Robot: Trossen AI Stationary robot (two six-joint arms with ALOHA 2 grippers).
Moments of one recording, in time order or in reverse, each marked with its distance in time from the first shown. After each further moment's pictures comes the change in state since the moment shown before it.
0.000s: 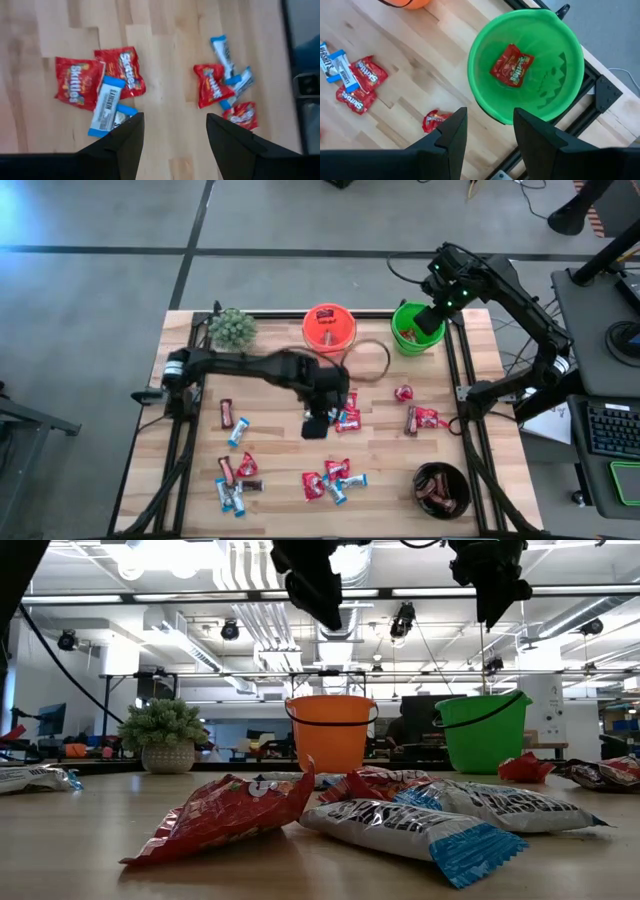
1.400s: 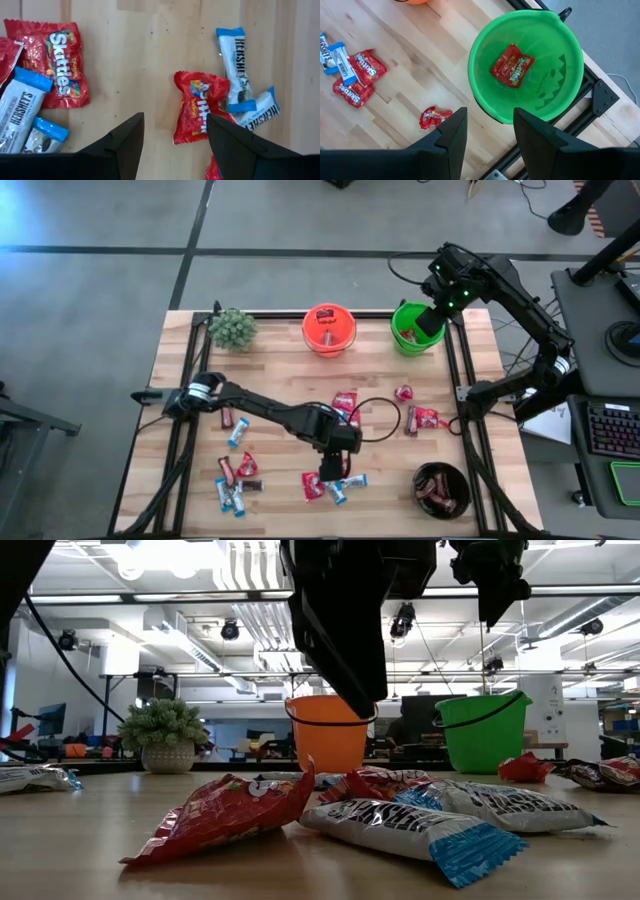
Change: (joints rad) left arm -0.201 0.223 -0.018 0.192 -0.164 -0.333; right arm 0.000 -0.005 0.000 -0.005 -0.002 -0.046
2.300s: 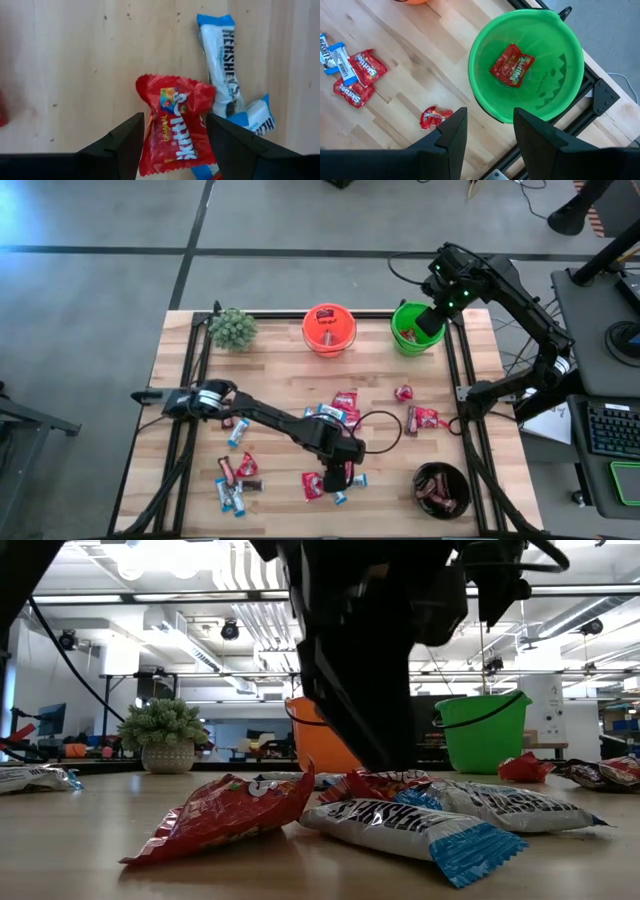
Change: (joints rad) left arm -0.027 0.105 -0.018 0.130 0.096 -0.054; right arm 0.000 0.000 0.000 -0.002 0.000 0.005
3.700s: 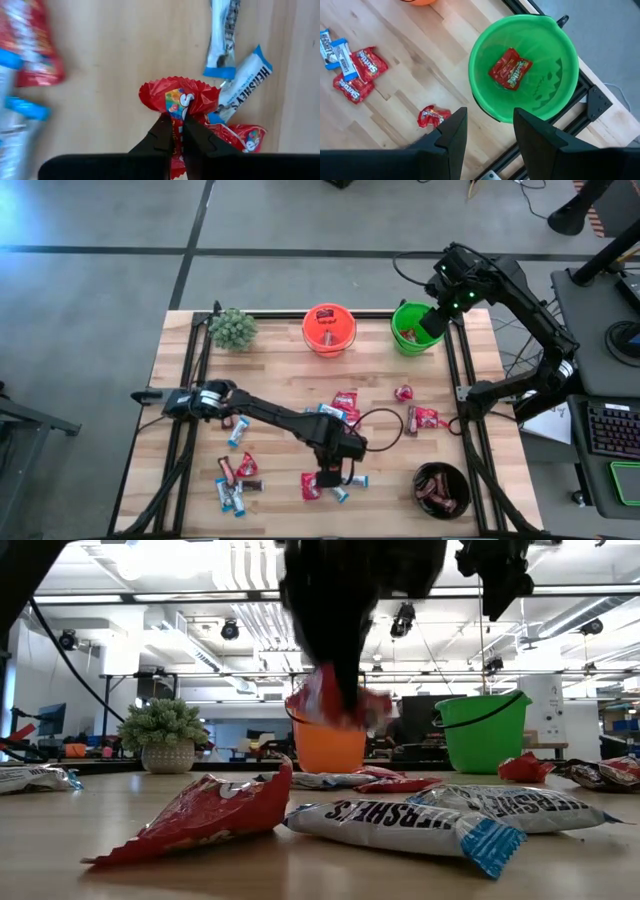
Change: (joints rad) left arm 0.011 0.007 0.247 -0.403 -0.058 0.091; right arm 0.000 -0.035 0.000 0.000 0.000 -0.051
